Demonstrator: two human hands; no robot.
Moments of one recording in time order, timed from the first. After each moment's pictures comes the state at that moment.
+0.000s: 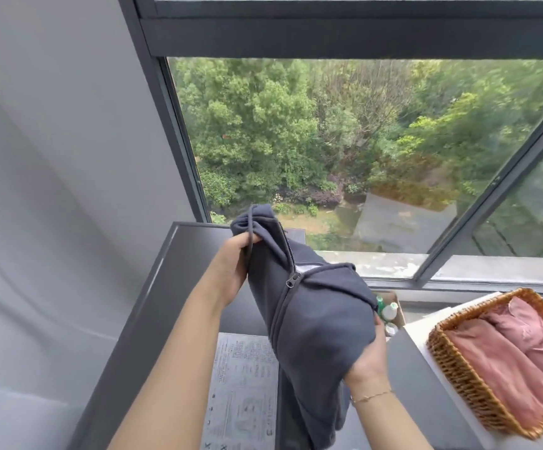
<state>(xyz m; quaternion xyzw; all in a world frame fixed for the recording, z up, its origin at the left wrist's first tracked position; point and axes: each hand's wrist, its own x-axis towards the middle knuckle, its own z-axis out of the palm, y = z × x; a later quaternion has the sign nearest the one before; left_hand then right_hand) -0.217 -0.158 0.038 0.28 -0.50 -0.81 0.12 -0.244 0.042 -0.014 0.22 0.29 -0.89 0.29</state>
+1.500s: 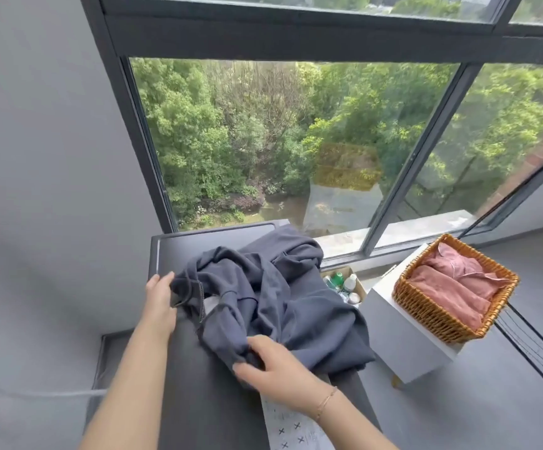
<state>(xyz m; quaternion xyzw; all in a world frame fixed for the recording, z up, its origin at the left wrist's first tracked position) -0.116 -0.324 -0.065 0.44 -0.46 -0.76 0.12 -0.081 -0.093 -0.045 -0.27 0.84 -0.37 0.29</state>
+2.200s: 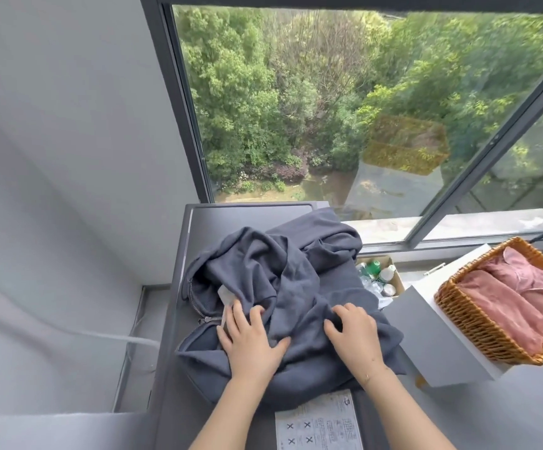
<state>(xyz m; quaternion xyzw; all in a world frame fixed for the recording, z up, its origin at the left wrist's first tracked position) -0.074 -0.187 -0.132 0.34 -0.92 -0.21 -0.05 -0.170 -0.040 -0.113 -0.18 0.96 -0.17 0.09</state>
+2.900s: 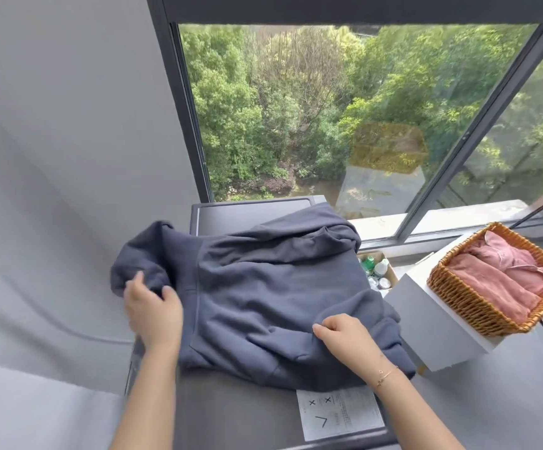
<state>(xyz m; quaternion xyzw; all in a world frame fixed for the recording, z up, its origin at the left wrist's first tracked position) -0.007 -0.336 -0.088 0.53 -0.74 -0.32 0.27 -0.095 -0.051 -0.075 -0.16 0.92 -0.28 0.22</state>
